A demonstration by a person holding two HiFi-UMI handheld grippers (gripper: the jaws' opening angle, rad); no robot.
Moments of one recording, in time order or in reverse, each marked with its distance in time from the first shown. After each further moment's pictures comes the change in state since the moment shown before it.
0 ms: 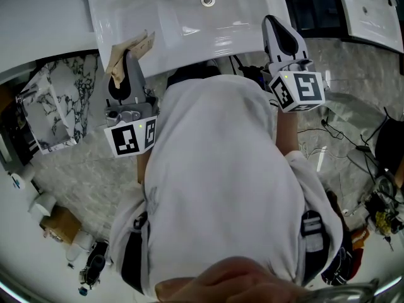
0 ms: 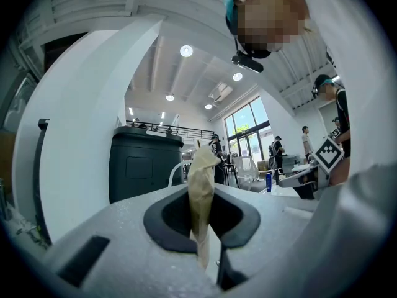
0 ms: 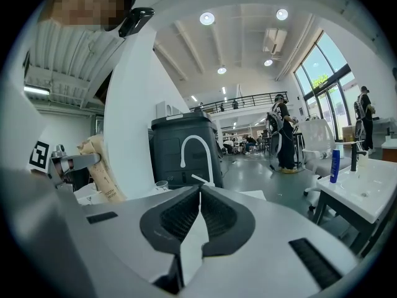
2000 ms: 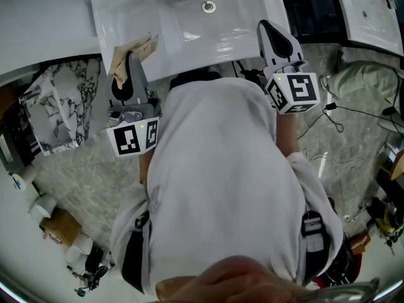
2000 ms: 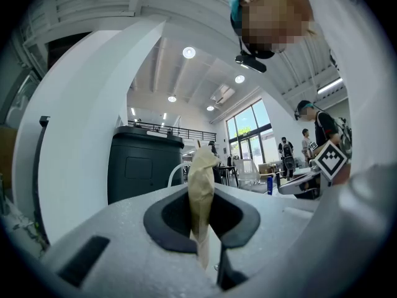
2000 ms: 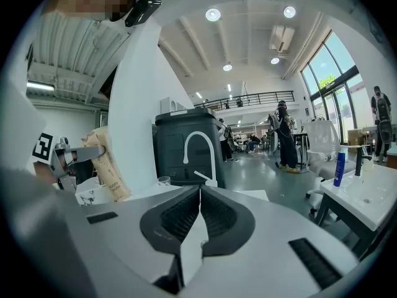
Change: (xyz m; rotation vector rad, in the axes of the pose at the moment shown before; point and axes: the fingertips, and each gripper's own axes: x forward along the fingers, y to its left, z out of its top) left arm 0.003 0.001 0.000 -0.025 -0.019 0.007; right arm 0.006 0.009 -0.009 -0.042 0.034 0.028
